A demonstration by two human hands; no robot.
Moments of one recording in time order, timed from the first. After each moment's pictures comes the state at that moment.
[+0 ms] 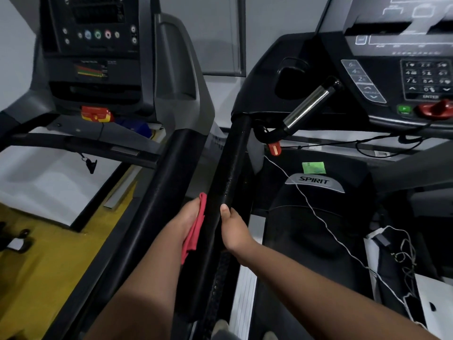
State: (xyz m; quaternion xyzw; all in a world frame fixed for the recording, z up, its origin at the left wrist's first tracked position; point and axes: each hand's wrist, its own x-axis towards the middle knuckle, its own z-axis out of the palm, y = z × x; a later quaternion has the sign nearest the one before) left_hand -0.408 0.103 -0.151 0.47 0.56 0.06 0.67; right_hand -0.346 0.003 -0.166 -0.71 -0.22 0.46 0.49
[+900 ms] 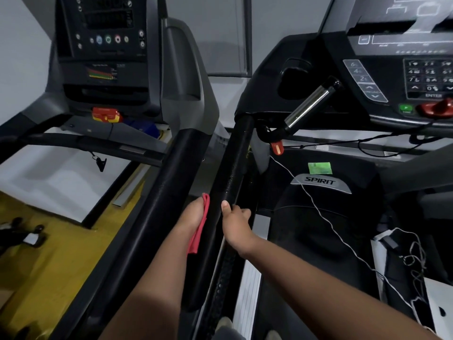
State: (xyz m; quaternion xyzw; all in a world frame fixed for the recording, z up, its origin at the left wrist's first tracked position) left_hand -0.416 0.093 -0.157 0.53 0.58 0.10 0.62; right_hand -0.346 0.005 -0.162 -0.73 -0.20 0.46 0.46
